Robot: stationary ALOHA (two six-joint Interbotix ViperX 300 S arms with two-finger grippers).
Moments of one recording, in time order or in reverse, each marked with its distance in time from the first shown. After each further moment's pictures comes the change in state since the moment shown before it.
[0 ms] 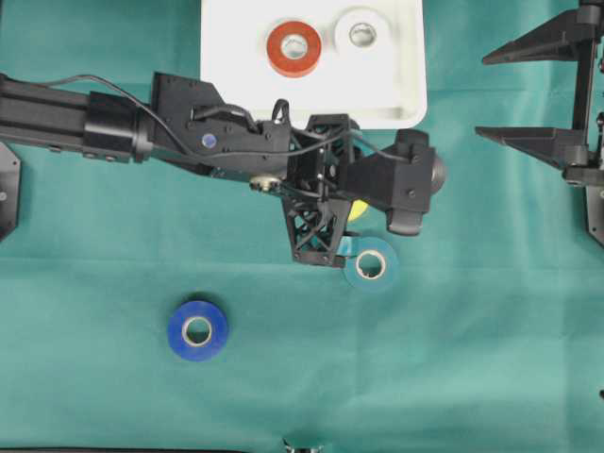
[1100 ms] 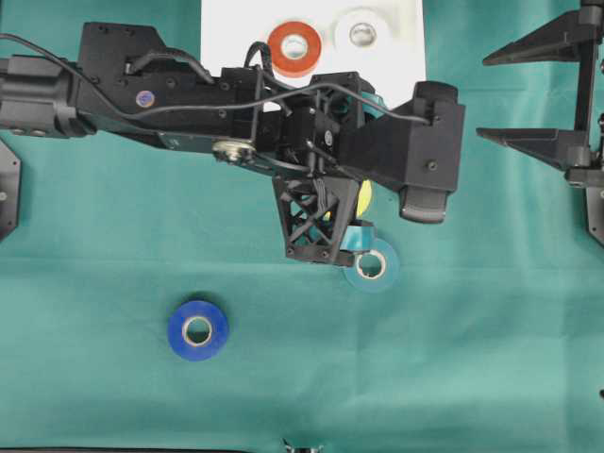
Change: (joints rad) left arm -0.021 -0.106 -0.273 0.000 0.290 -0.003; right arm 0.006 -0.006 -0.002 0.003 -0.005 0.000
